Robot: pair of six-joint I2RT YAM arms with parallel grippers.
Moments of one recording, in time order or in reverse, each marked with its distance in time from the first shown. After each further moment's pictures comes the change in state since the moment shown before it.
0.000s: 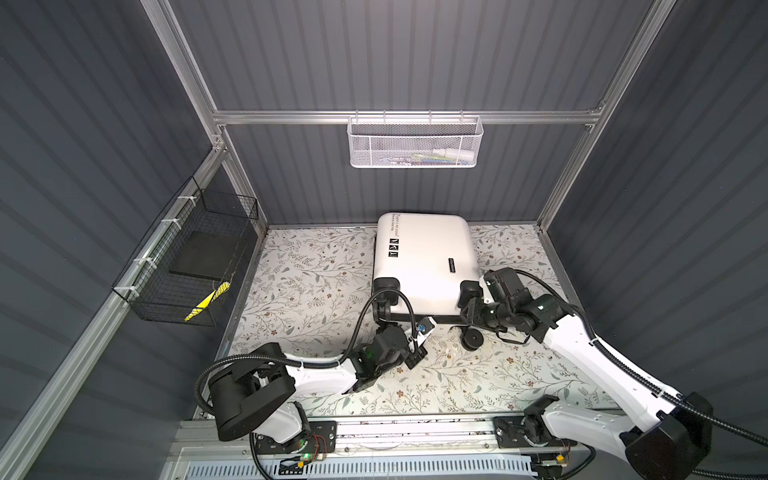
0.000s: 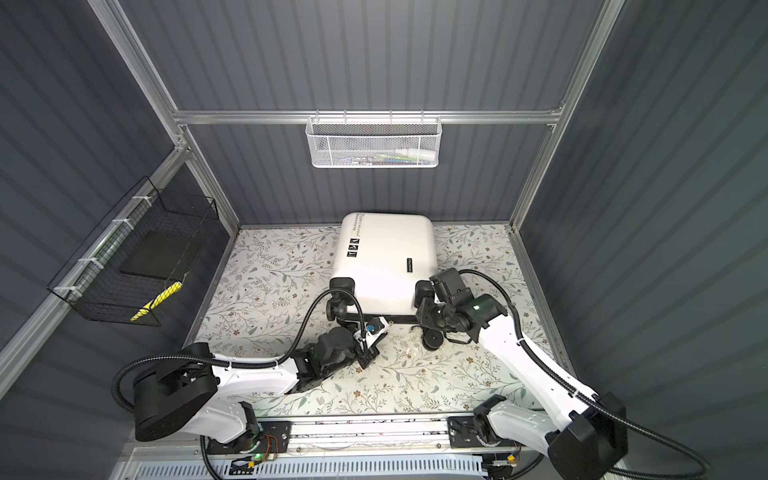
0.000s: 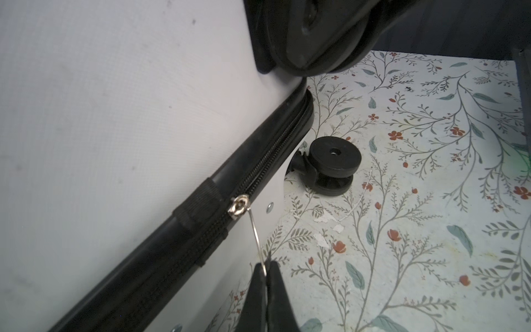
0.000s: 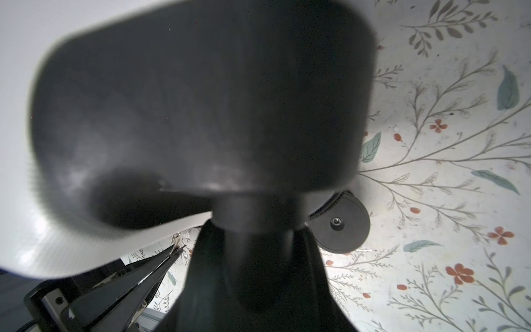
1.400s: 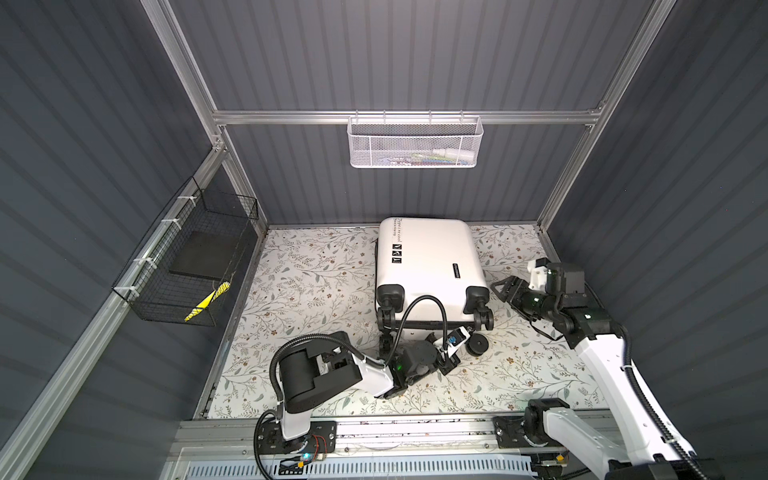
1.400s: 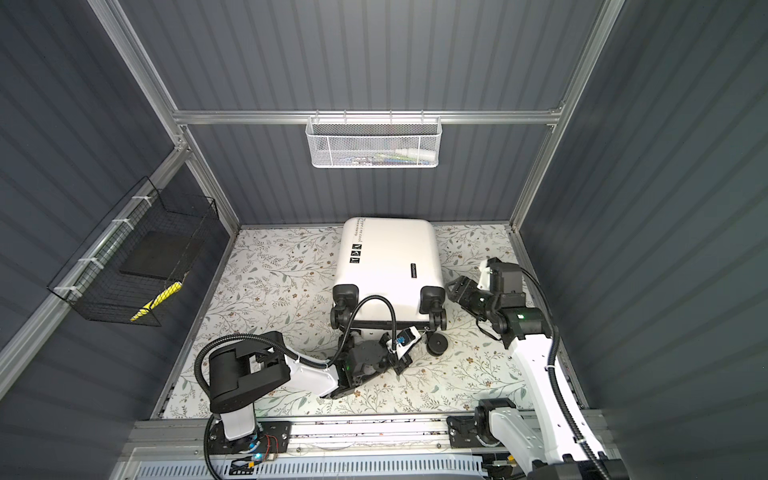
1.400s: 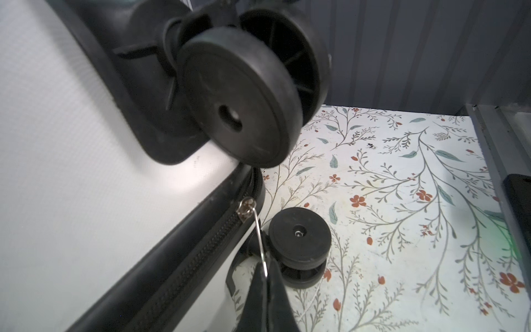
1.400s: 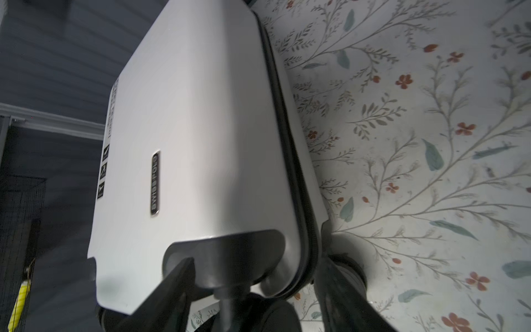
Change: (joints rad) left arm -0.142 0.370 0.159 0.403 -0.078 -0.010; right arm -0.520 -0.178 -0.079 0.139 -0.287 -0.026
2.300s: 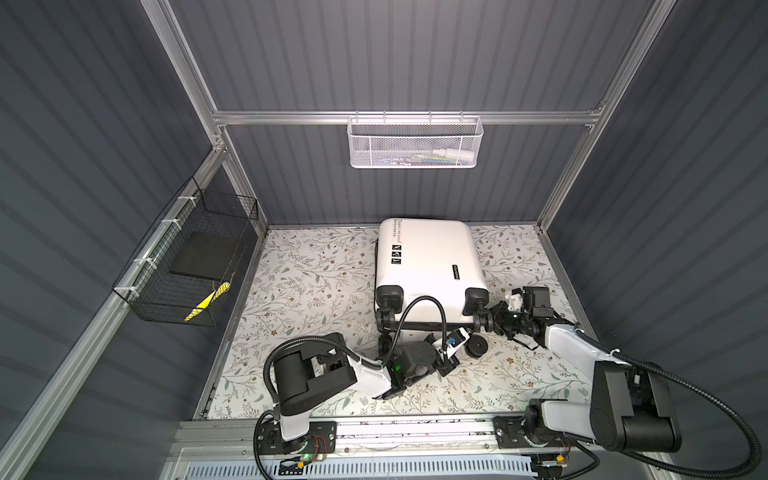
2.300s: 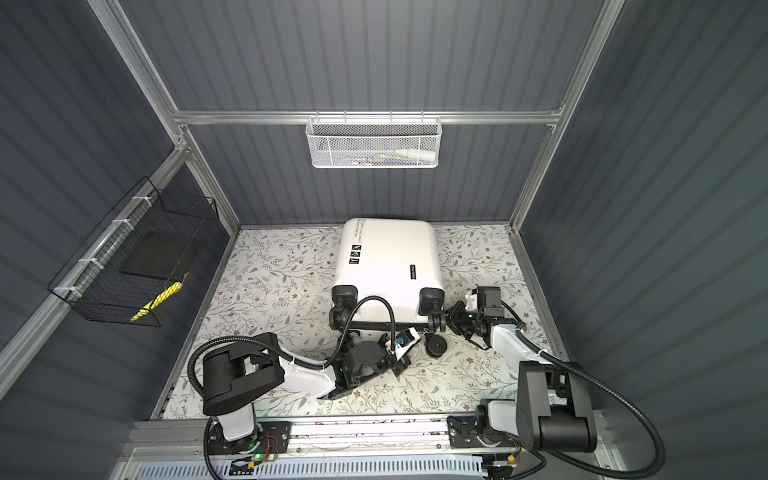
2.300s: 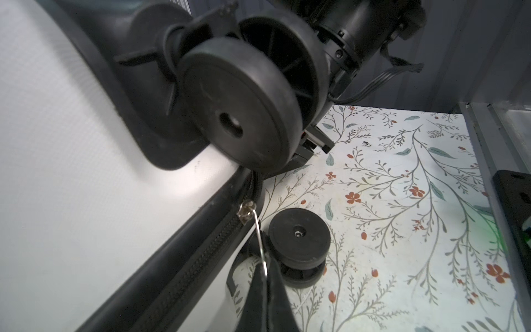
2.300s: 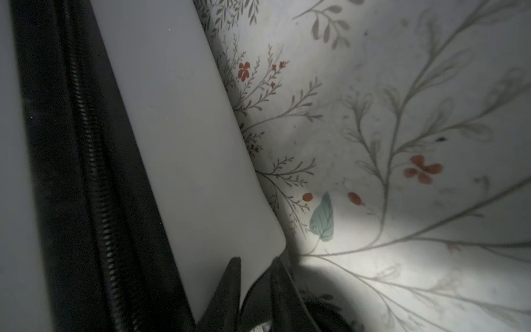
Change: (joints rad) left arm -0.002 -0.042 -0.024 -0.032 0.002 0.000; right arm 0.018 0.349 -0.352 0.533 -0.184 0.116
